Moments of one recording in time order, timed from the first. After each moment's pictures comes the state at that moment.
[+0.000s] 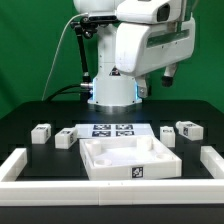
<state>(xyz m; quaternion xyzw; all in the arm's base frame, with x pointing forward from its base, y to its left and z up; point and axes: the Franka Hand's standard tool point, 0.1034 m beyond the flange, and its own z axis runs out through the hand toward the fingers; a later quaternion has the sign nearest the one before) 0.540 0.049 0.147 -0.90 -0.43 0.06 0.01</state>
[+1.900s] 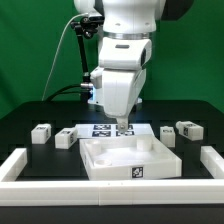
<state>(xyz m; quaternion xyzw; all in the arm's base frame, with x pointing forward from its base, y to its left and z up) 0.518 -0.001 0.085 -0.79 -0.61 0.06 0.04</state>
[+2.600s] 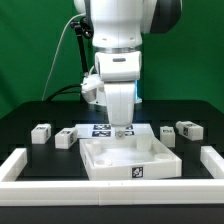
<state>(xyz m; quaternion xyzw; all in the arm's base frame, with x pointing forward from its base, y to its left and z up) 0.489 -0.018 0.061 -0.71 -0.70 0.04 0.05</state>
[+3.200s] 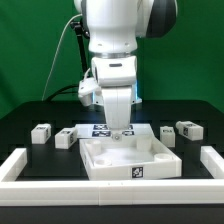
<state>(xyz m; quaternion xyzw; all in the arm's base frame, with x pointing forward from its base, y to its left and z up) 0.467 -0.028 0.046 -0.68 -0.73 0.03 0.06</state>
